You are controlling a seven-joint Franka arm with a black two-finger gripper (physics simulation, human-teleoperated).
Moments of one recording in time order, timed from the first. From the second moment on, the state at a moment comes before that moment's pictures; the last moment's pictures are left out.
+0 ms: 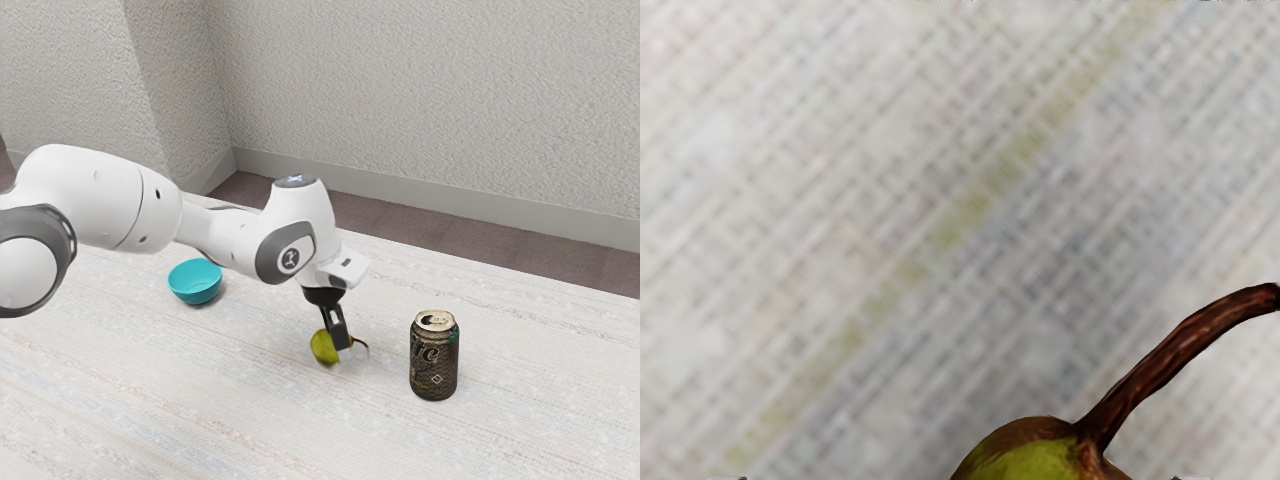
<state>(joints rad) 0.00 0.57 -0.27 -1.78 0.00 2.35 0.61</state>
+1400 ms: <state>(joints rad) 0.14 0.46 -0.10 -1.68 0.01 2.14 0.62</state>
